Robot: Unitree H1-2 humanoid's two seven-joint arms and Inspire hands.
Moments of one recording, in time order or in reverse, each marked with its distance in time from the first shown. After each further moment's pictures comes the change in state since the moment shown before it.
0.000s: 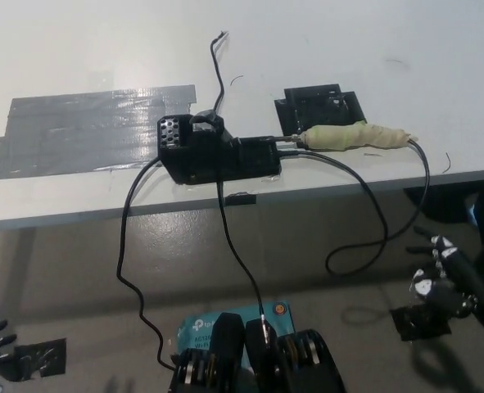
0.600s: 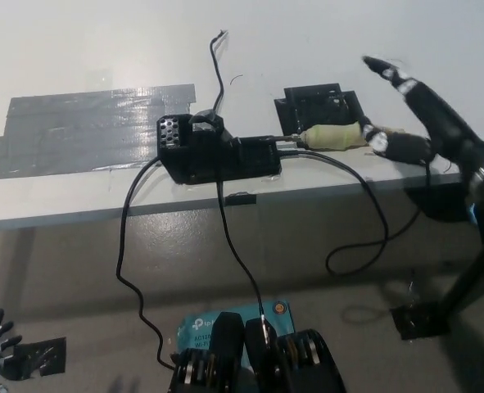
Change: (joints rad) left_arm 0.007 -0.001 -0.004 -0.034 0.000 0.020 -0.018; right_arm -0.527 -0.035 0.165 0.129 -0.106 -0.026 0.083
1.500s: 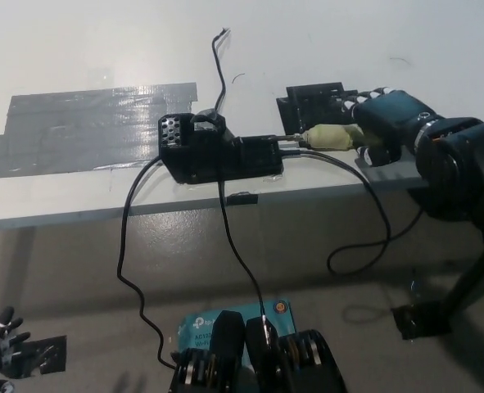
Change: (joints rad) left_arm -0.011 0.012 -0.030 -0.013 0.014 0.000 -0.019; right_arm -0.287 -0.058 0.470 0.480 -0.430 -0.201 0.113
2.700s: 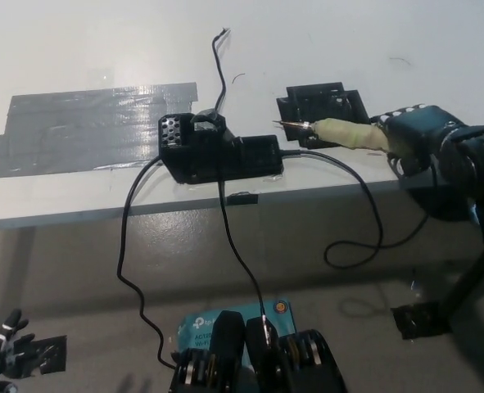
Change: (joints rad) left_arm 0.009 0.005 -0.022 -0.025 0.023 0.000 -0.002; right_arm 0.007 0.037 -0.081 0.227 -0.084 -0.061 0.002
